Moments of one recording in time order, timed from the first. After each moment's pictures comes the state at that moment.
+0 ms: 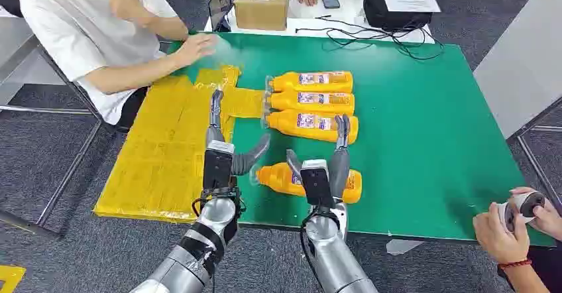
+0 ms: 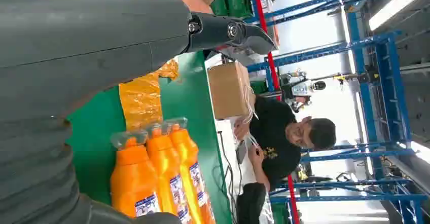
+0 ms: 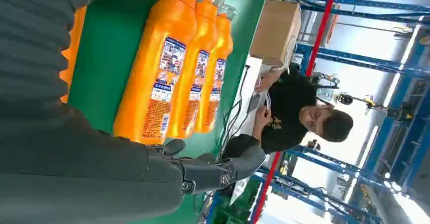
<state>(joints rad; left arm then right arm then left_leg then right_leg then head) -0.42 -0.36 -0.36 -0.85 -0.08 0.64 -0.70 -0.34 0.35 0.23 -0.89 0.36 -0.69 -0.70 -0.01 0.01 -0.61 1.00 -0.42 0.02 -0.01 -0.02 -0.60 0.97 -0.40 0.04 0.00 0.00</state>
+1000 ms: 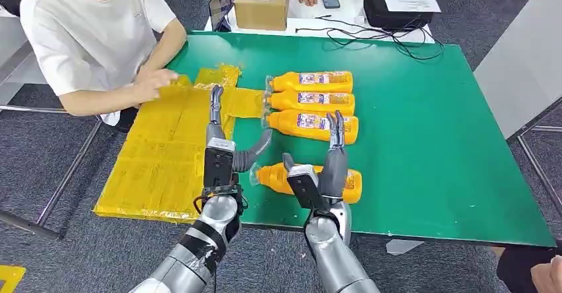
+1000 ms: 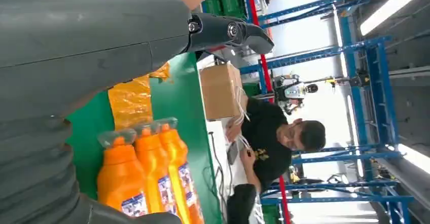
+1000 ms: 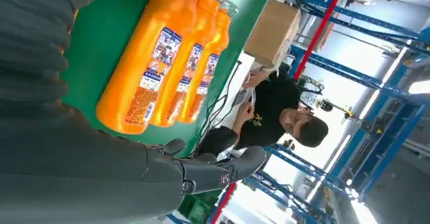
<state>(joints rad) -0.42 -0.36 -0.39 -0.88 -0.07 0.66 -0.70 -0.35 0.35 0.19 -0.88 0.59 -0.69 -0.70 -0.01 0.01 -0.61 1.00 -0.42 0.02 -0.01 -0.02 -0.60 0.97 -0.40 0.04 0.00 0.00</state>
